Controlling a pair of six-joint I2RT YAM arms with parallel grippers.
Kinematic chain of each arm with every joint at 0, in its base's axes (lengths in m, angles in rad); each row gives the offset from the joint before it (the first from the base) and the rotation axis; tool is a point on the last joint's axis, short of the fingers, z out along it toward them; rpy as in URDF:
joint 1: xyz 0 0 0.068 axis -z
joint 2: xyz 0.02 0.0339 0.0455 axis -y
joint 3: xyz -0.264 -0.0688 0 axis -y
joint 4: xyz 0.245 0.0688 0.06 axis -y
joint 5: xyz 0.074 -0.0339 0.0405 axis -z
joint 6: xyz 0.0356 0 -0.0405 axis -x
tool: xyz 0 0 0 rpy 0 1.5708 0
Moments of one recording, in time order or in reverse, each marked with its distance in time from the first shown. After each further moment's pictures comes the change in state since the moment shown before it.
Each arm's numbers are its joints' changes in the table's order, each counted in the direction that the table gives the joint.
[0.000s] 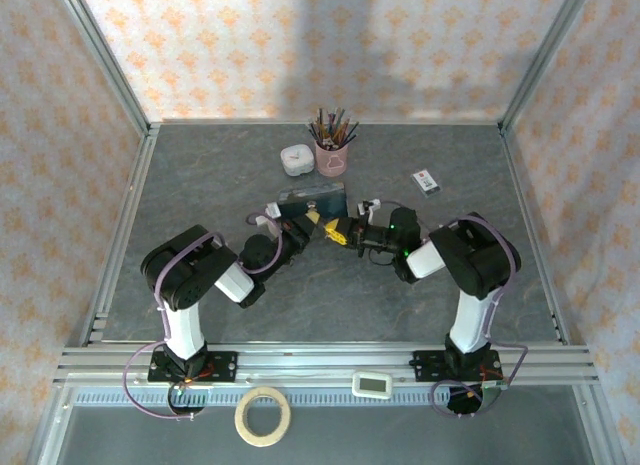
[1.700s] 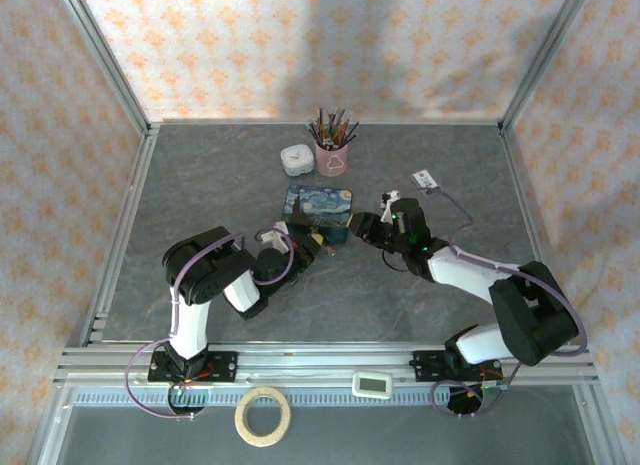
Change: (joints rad) left arm 0.100 -0.100 -0.035 -0.059 -0.121 -0.038; right arm -0.029 0.488 0.051 -1.015 0.561 0.850
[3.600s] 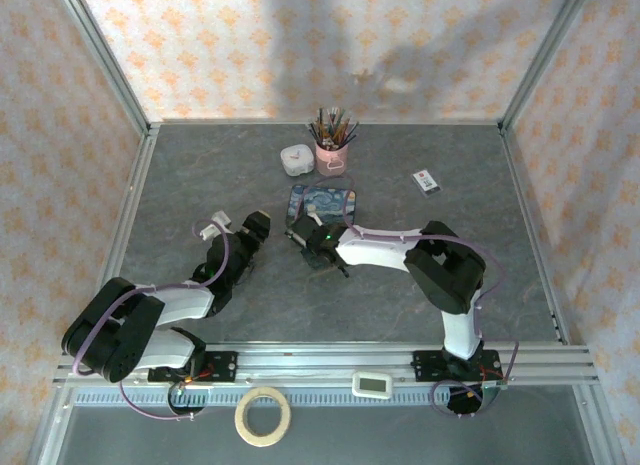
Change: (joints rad) left arm -0.296 0.640 -0.142 -0.614 -0.131 -0.086; right arm -0.456 -0.545 0.642 -0.750 0.639 0.536
